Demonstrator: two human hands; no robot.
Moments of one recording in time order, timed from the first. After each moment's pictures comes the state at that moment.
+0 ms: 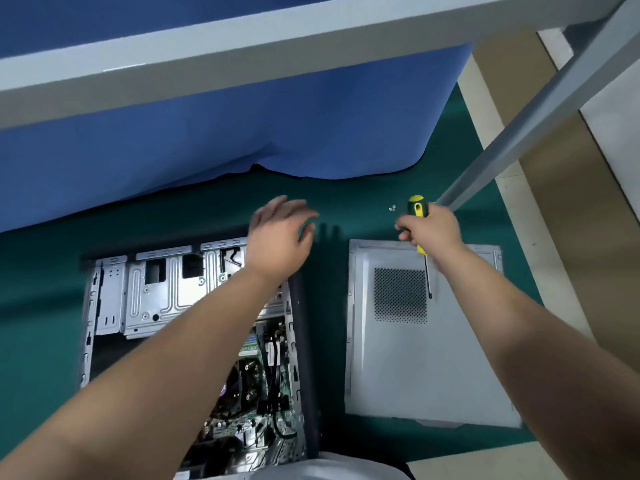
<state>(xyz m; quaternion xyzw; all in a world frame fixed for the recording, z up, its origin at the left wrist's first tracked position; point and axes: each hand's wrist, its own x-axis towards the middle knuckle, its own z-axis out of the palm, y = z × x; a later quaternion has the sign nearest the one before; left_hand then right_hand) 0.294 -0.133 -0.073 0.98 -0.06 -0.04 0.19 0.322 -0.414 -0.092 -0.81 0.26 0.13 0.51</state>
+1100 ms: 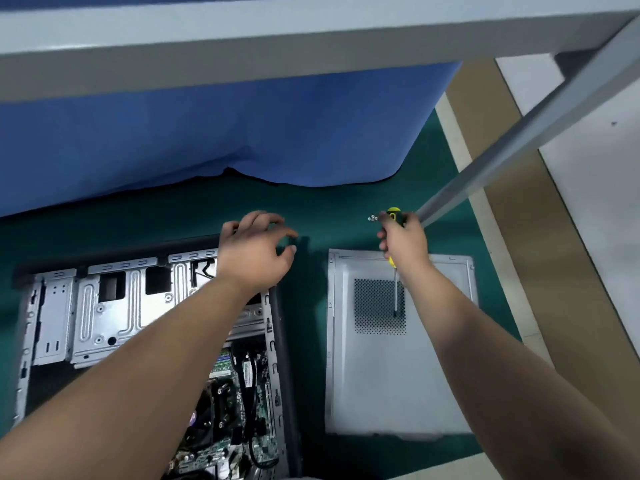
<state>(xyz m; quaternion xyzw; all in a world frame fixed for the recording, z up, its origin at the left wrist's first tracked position) 0.303 -0.118 -0.089 0.98 -0.07 -0.11 0.14 0.327 -0.390 -0.111 -0.73 0.34 0.07 0.59</state>
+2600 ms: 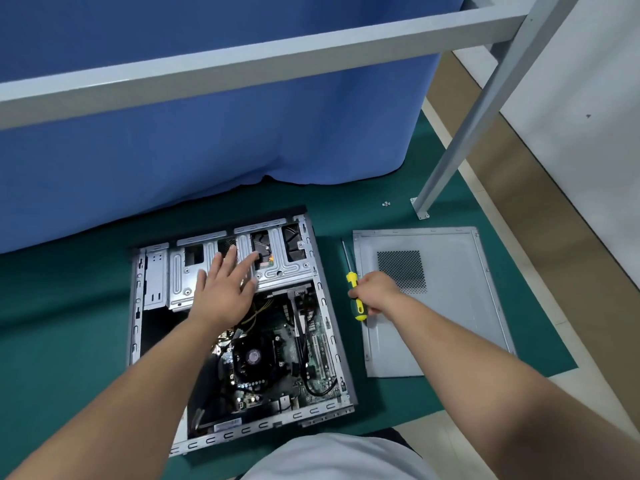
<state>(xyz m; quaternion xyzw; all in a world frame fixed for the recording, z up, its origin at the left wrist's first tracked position) 0.155 0.014 -0.072 0.97 0.00 -0.20 0.16 0.168 -0.295 -0.108 -0.85 0.25 0.32 0.34</state>
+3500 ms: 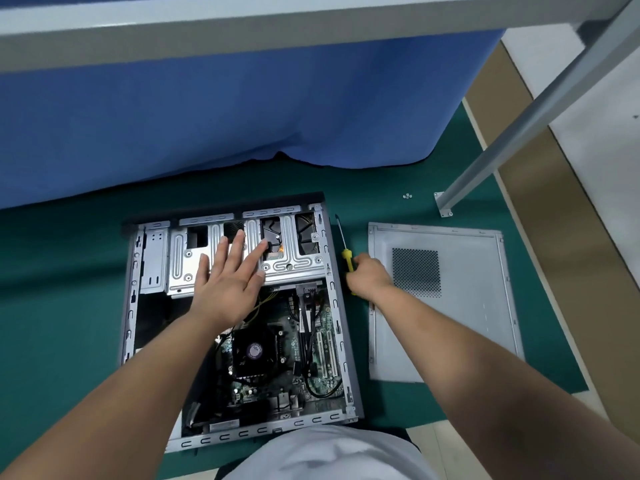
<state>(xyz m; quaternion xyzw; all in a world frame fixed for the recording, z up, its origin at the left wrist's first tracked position) 0.152 0.021 -0.095 0.96 0.00 -0.21 0.16 0.202 -0.260 -0.134 -0.89 0.17 0.33 0.26</state>
